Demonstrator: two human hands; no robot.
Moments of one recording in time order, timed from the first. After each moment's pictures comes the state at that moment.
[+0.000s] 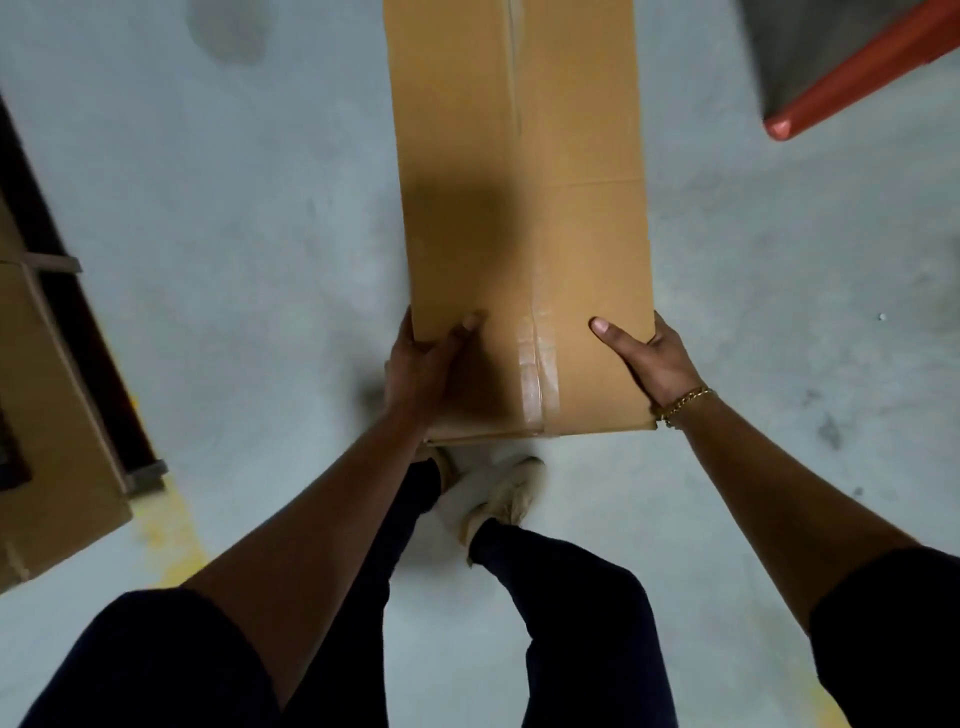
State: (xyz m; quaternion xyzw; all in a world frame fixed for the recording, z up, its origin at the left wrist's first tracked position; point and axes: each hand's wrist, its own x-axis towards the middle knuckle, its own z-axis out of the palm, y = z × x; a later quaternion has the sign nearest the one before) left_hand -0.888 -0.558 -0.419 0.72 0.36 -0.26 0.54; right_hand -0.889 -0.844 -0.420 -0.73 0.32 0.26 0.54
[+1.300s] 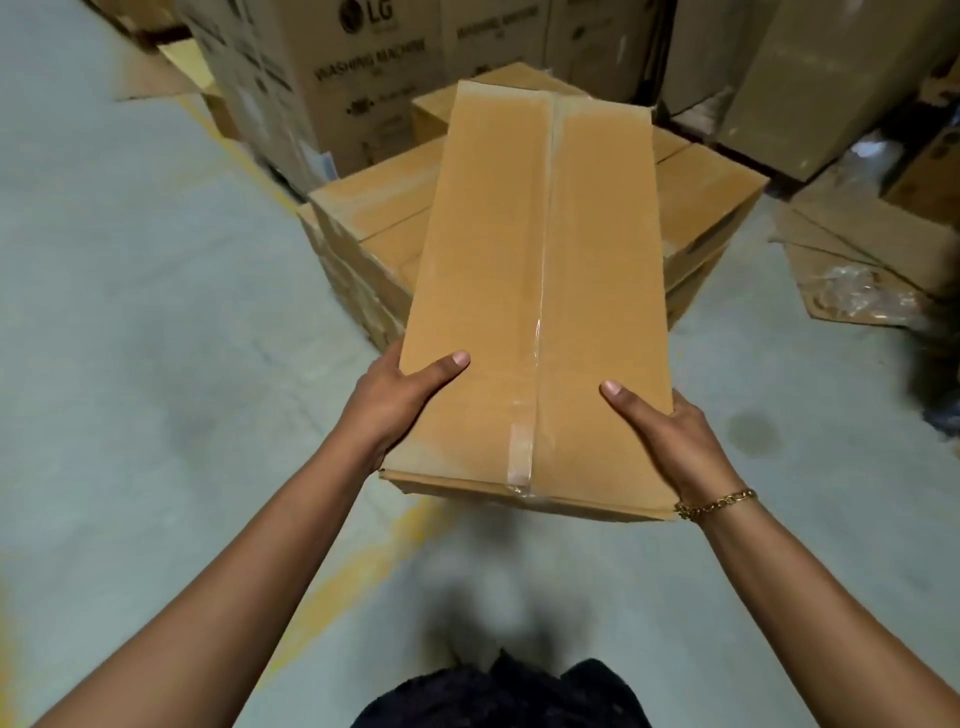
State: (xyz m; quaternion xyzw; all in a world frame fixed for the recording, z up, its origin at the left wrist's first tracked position) left_hand -1.386 -0.124 0.164 0.59 0.50 0.25 0.58; right_hand -1.126 -0.282 0.142 -0.75 -0.24 0.39 0.48
